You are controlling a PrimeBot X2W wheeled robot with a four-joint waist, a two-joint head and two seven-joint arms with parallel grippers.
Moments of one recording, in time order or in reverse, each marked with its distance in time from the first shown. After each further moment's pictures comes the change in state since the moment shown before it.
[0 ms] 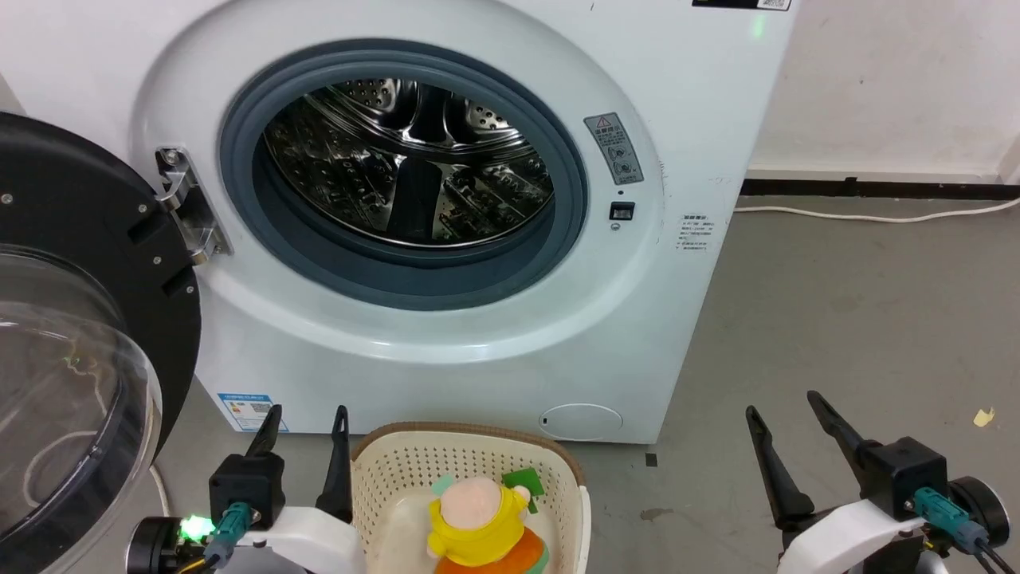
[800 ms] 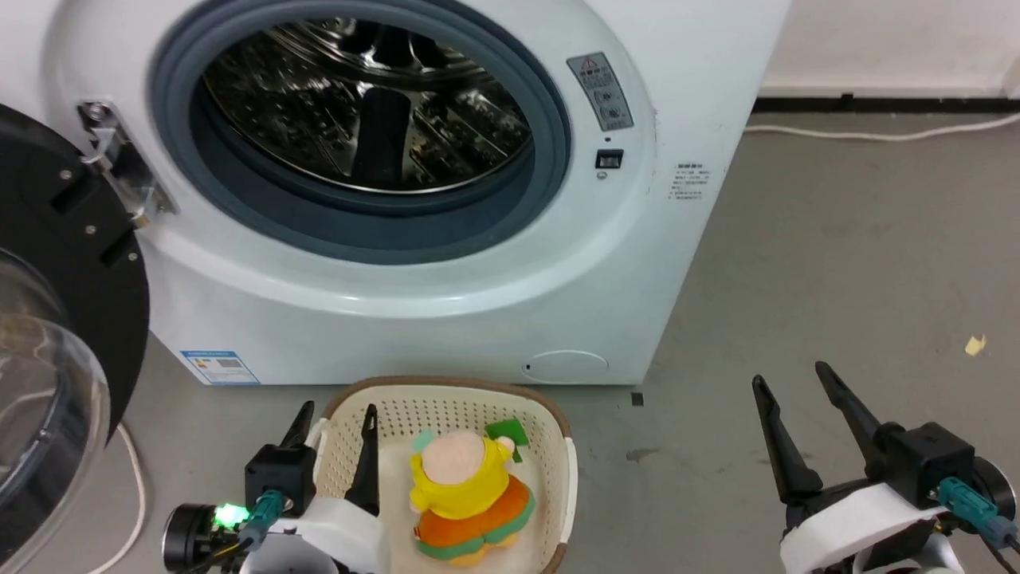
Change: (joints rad) left arm -0.055 0.000 -0.051 0.114 -0.018 0.007 -0.048; right arm -0.028 0.000 -0.002 -0.020 0.053 0.000 -0.048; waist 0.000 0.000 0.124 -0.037
